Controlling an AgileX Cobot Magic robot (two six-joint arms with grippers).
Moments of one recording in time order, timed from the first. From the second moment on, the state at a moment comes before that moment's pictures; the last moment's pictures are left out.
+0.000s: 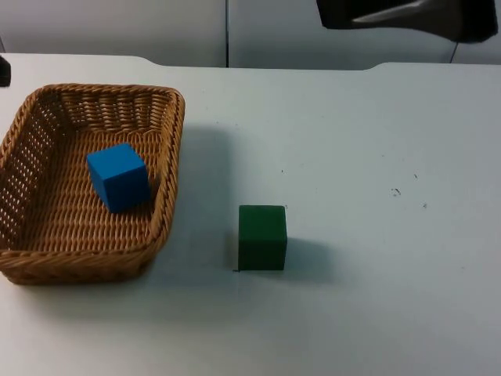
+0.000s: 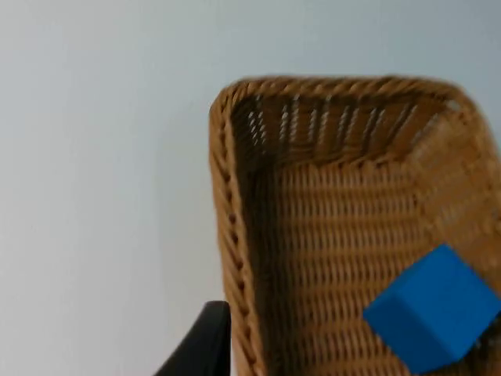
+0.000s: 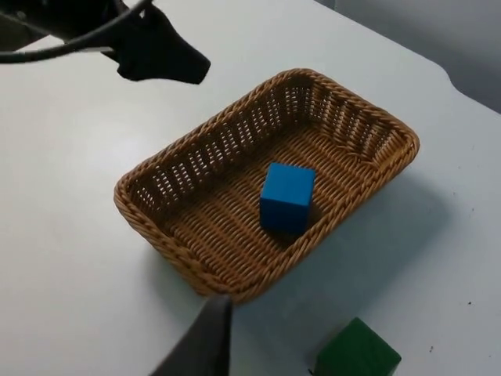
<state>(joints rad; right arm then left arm) 0.82 1.13 -0.91 0.00 0.42 -0.04 0.13 1.40 -0.74 -1.19 0.37 1.17</state>
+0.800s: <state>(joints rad) 0.82 0.81 -0.71 0.00 0.39 -0.12 0.13 0.55 -0.74 -0.45 0.81 0.45</state>
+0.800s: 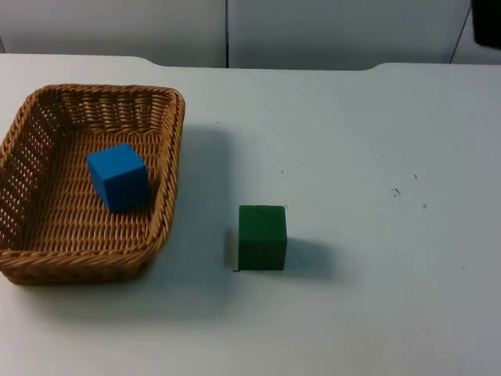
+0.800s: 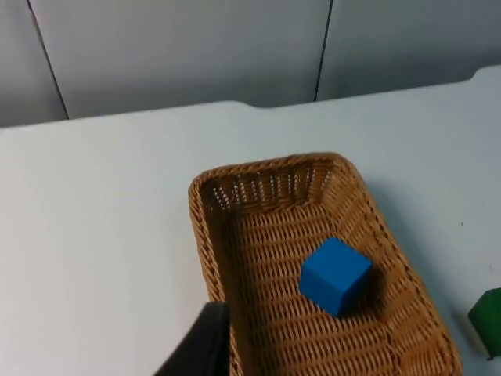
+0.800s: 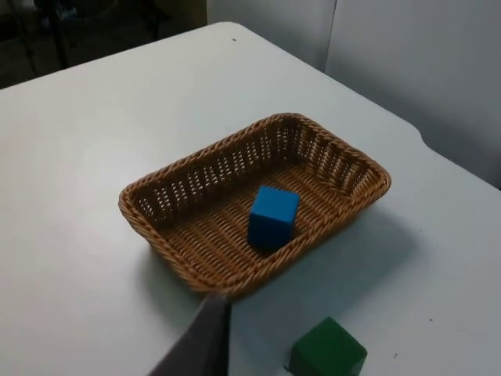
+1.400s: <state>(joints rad) 0.82 0.59 -0.61 0.00 0.60 -0.08 0.13 0.04 -0.66 -0.14 1.06 0.09</state>
